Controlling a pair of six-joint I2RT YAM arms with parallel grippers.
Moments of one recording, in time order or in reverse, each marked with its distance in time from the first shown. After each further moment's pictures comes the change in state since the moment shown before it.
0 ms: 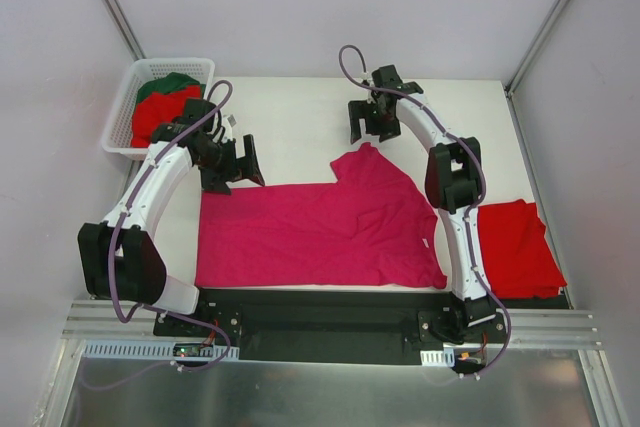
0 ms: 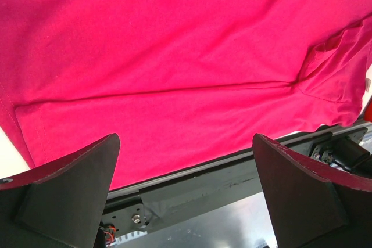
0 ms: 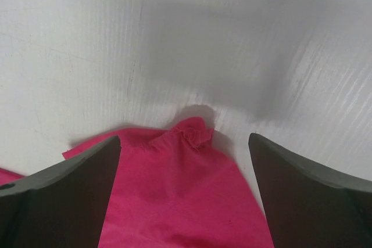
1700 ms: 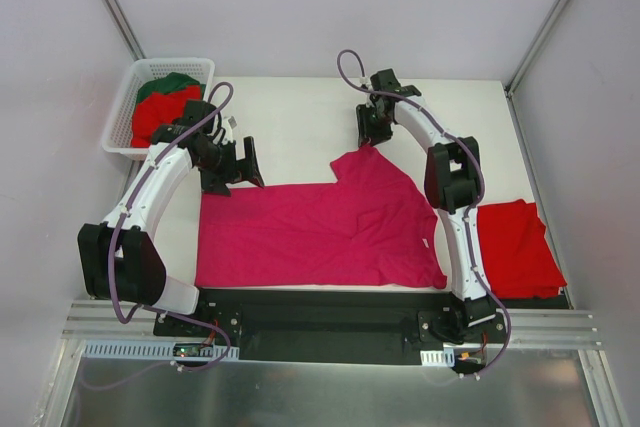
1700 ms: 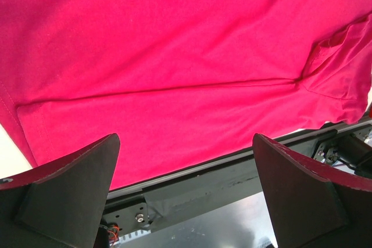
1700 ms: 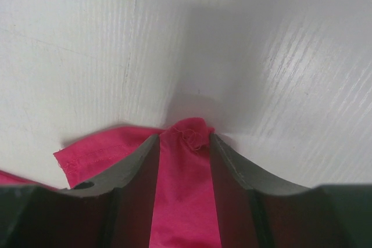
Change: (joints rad) left arm 0.000 -0.008 -0.013 0.000 0.001 0.016; right arm 0.004 0.000 -0.034 0.021 -0.006 0.002
